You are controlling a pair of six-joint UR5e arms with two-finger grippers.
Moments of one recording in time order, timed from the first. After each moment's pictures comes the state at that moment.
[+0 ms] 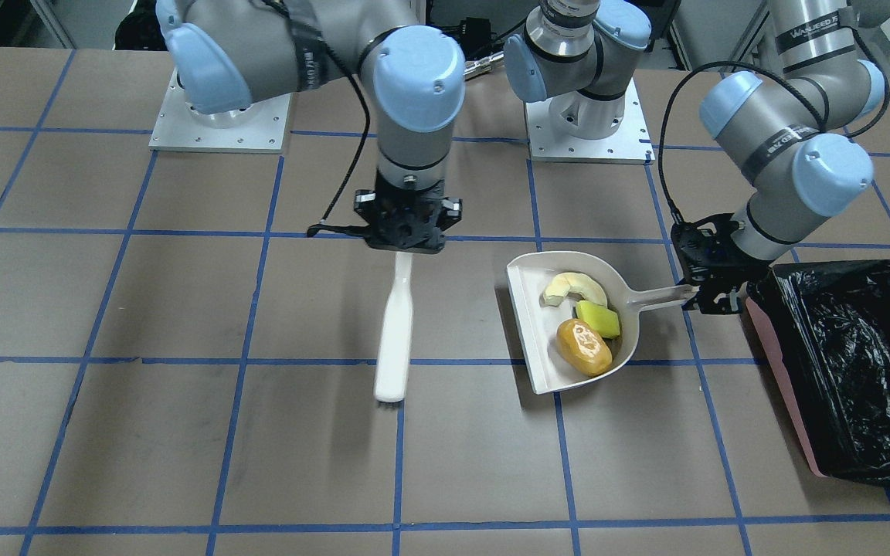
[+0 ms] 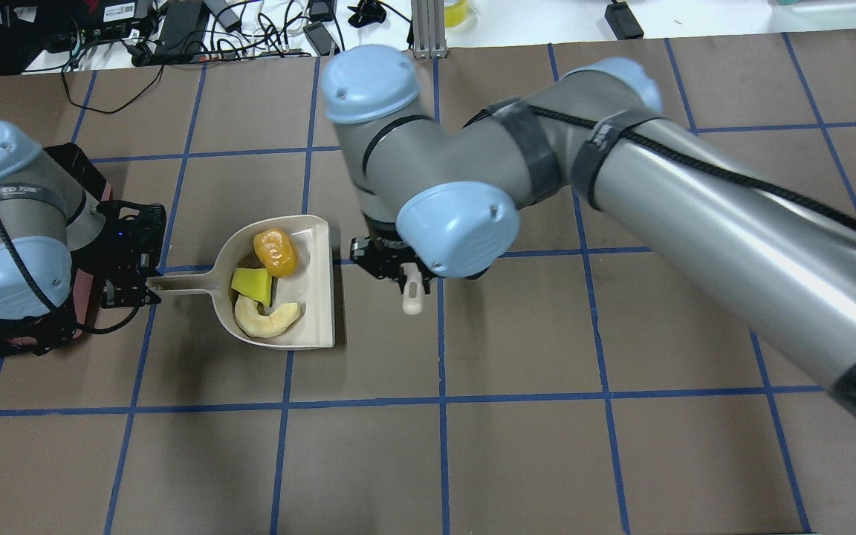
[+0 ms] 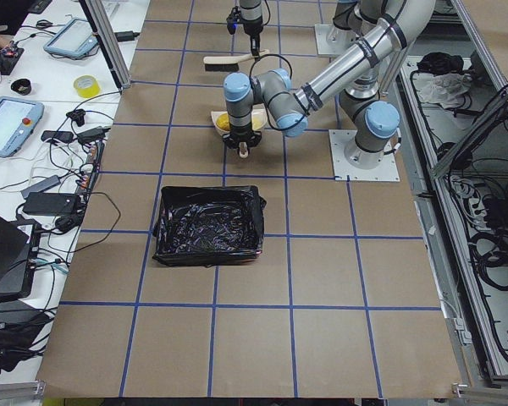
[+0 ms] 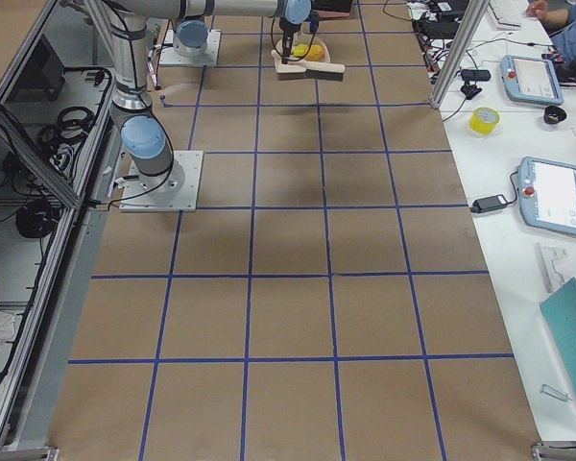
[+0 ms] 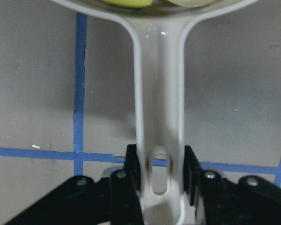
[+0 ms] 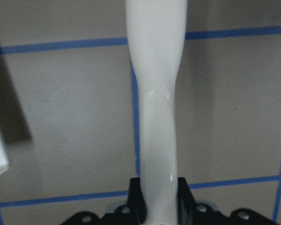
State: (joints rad) left arm -1.12 -1.70 -2.03 -1.04 1.54 1.88; right arm 1.98 -1.29 1.56 -1.69 -1.57 0.49
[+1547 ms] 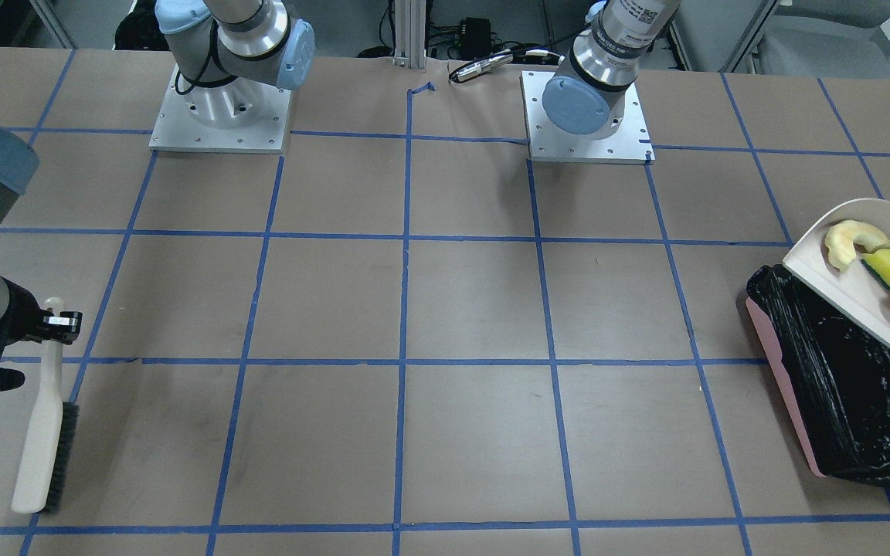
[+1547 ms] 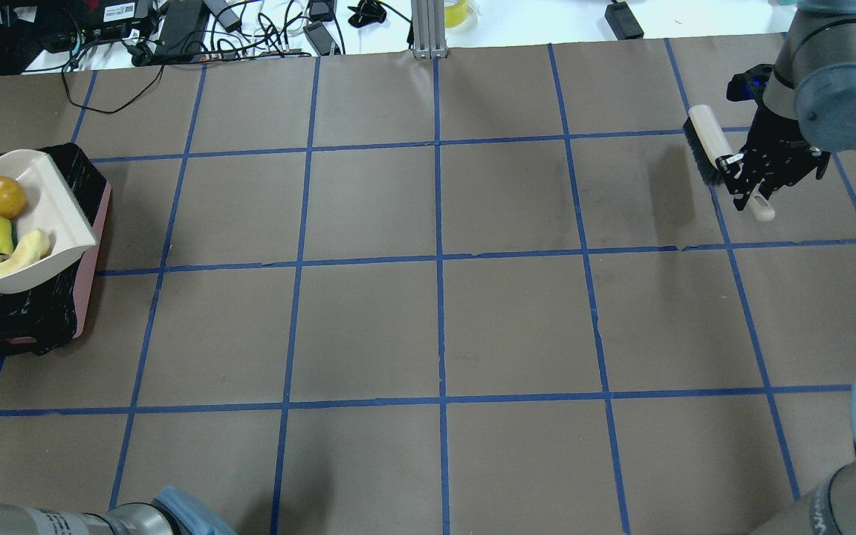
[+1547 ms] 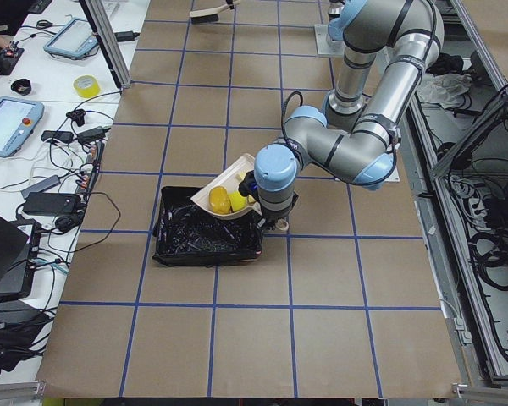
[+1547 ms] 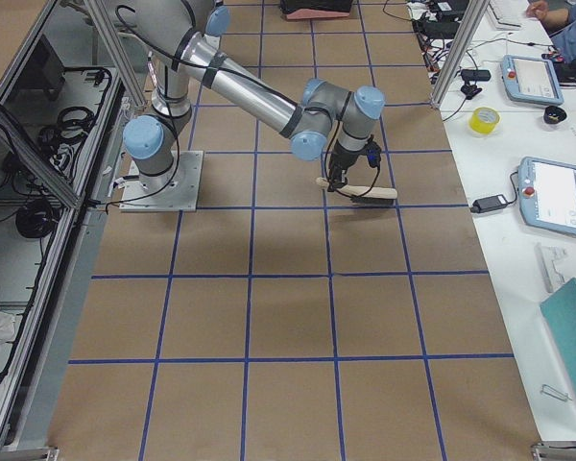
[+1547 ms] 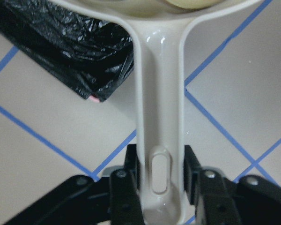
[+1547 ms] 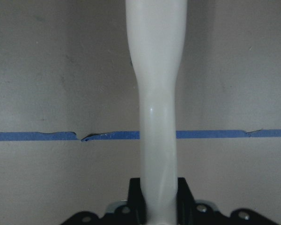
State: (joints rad) left arm -0.51 -1.80 -1.48 -1.53 1.65 1.83; right arm 1.24 -1.19 1.68 -1.90 -1.74 -0.35
